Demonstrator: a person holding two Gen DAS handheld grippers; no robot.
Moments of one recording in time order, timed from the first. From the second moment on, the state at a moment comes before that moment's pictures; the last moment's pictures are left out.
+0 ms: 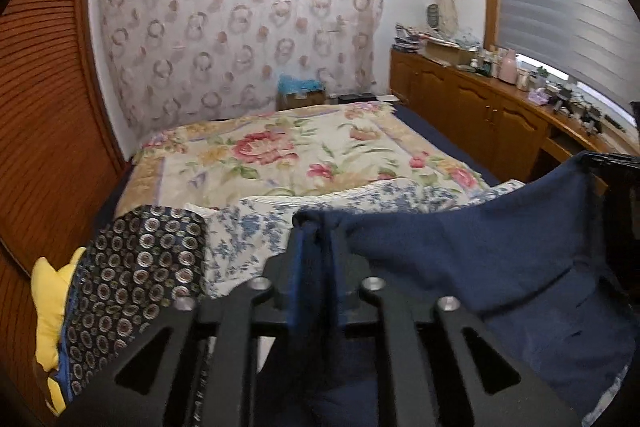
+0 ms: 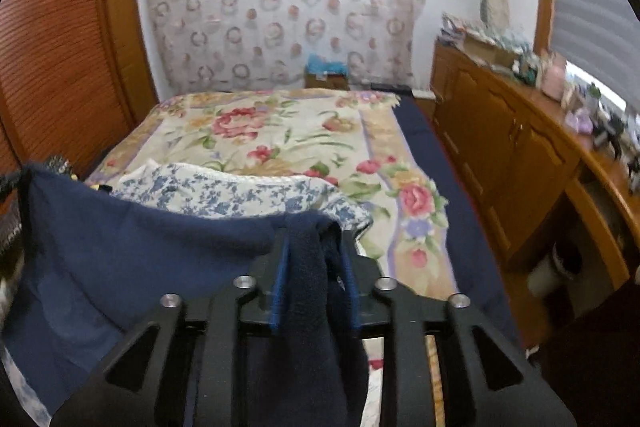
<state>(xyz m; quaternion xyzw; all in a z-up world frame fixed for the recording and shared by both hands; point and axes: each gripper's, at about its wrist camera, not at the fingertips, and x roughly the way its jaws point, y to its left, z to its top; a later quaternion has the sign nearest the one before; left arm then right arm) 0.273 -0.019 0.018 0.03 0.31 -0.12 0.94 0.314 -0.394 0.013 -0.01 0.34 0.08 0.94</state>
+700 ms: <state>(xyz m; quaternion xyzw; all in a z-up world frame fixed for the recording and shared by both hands) 0.178 -0.011 -0.049 0.01 0.38 -0.15 0.91 0.198 -0.387 -0.060 0.01 0.40 0.09 0.91</state>
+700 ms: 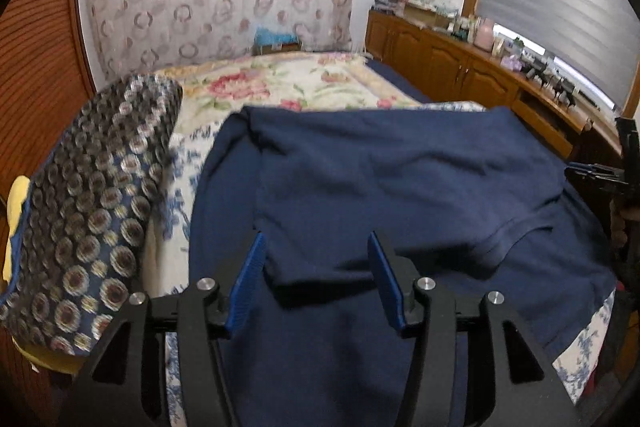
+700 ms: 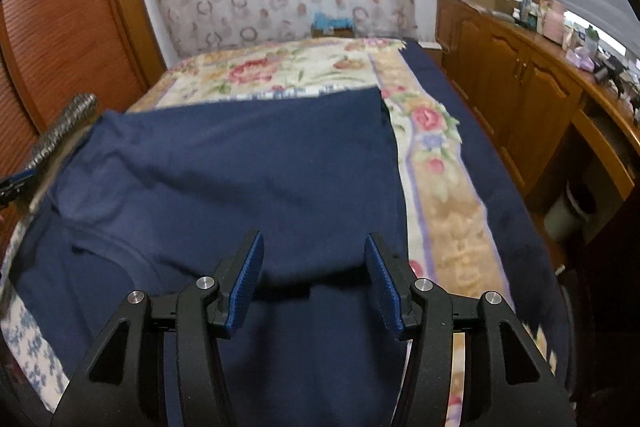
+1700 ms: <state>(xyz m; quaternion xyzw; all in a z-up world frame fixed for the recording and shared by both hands) 0.200 -0.003 -0.088 -0.01 0.44 -0.12 0.89 0.200 -0.389 -0.093 0.00 0.43 0.06 0.90</state>
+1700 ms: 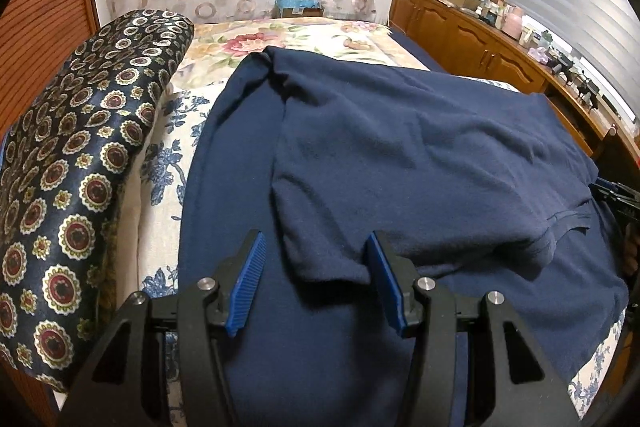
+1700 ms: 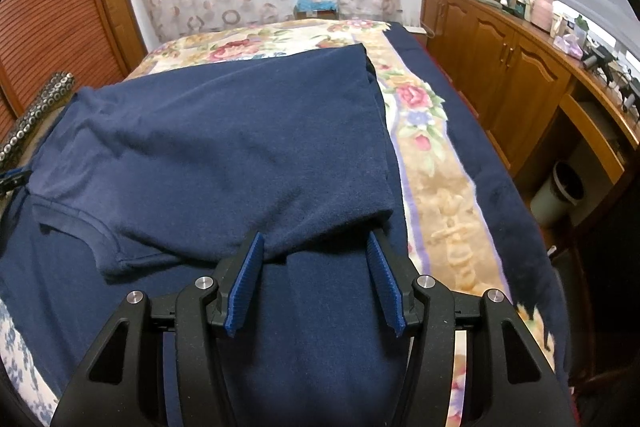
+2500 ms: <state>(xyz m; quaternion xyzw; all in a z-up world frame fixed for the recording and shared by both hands) 0.202 -0.008 -0.088 0.01 0.43 -0.12 0.89 0.221 -0.404 -0.087 0.06 0.43 0.07 0.90</state>
